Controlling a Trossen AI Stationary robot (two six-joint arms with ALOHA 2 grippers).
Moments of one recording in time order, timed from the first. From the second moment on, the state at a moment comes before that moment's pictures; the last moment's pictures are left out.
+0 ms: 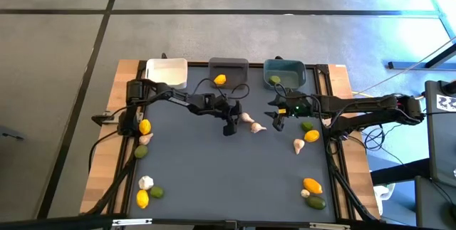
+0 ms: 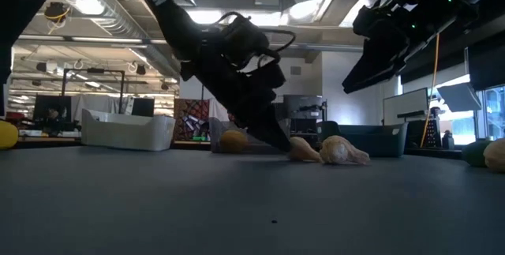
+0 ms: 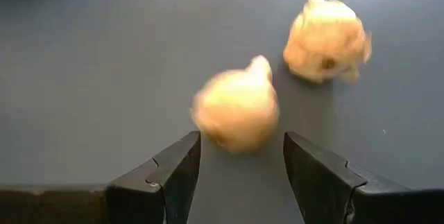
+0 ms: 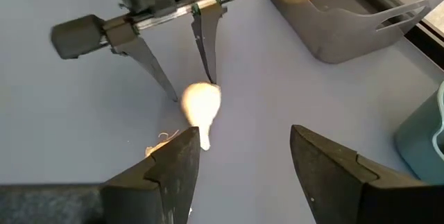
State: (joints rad) left arm 0.19 2.01 1.09 0.17 0.07 0.07; right arm -0.14 1.05 0.57 -0.18 0.15 0.18
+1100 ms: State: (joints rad) left arm 0.20 1.98 1.11 0.36 0.07 0.09; right arm -0.14 1.05 0.57 -0.18 0.15 0.19
